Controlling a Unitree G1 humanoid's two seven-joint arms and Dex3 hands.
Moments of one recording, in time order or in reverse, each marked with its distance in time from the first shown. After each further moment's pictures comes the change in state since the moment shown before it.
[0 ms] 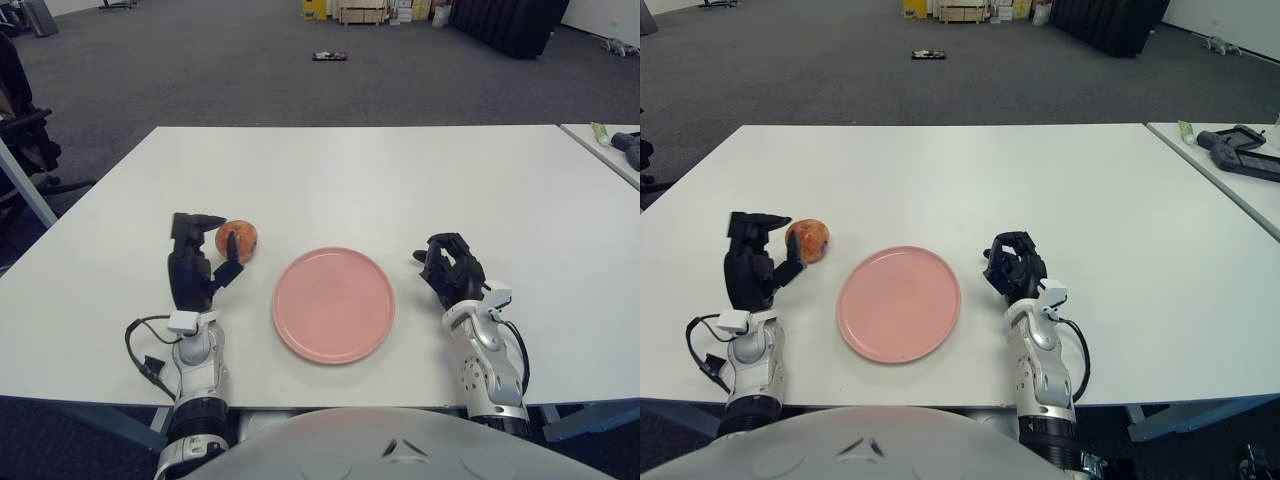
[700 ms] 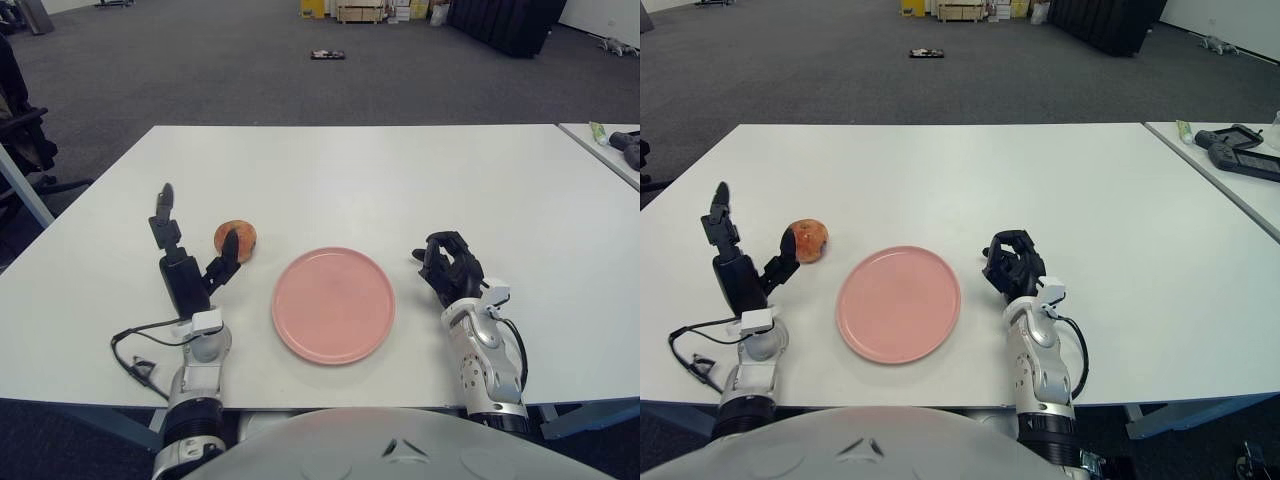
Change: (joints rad) left arm 0.049 0.058 0.022 -0.089 0.547 0.127 0.577; right arm -0.014 0.000 0.002 0.011 -0.024 0.004 -0.002
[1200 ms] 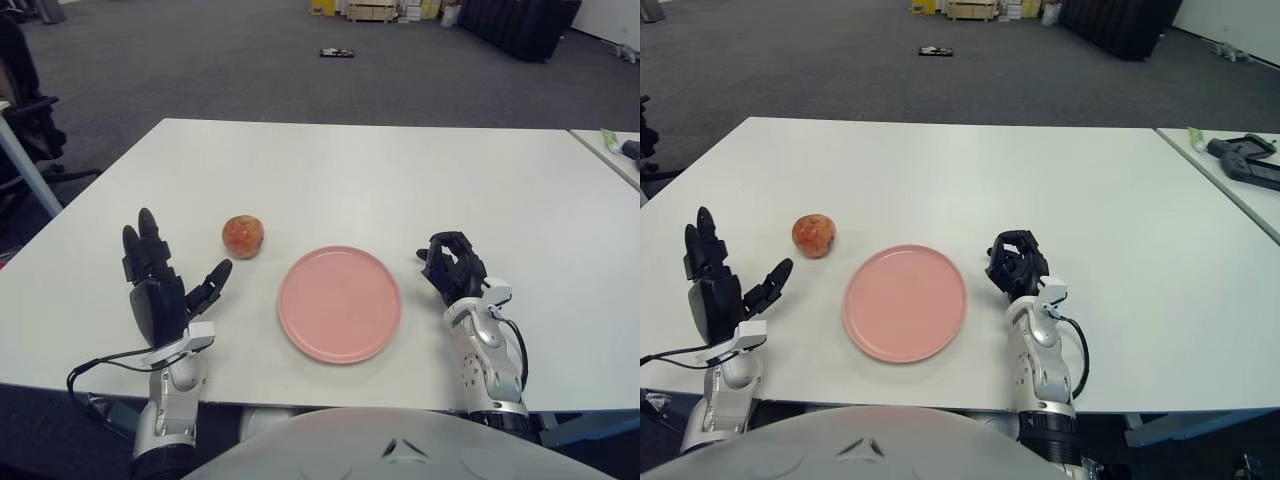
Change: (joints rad) left arm 0.168 0.062 -0.089 -0.291 0.060 0.399 -0.140; right arm -0.014 0.002 -0.002 0.010 -0.010 -0.002 -0.004
